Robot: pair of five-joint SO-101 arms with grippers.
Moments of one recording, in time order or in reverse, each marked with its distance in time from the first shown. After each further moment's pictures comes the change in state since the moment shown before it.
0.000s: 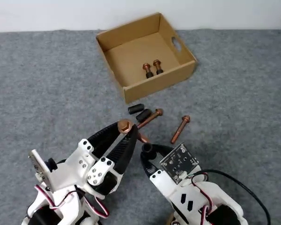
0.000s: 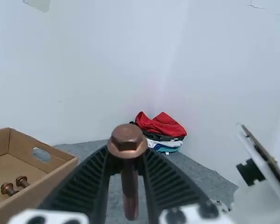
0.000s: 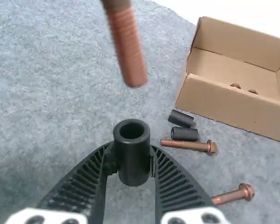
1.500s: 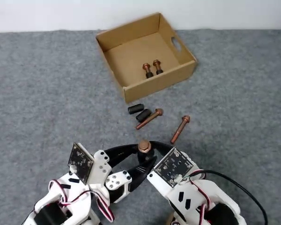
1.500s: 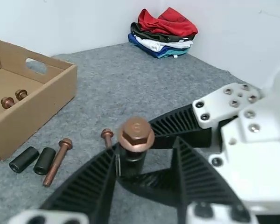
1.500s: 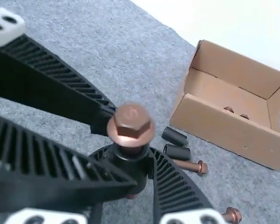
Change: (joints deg) left arm 5.8 -0.4 4.7 20.0 -4.9; right arm -0.3 0.9 1.1 -5.5 4.3
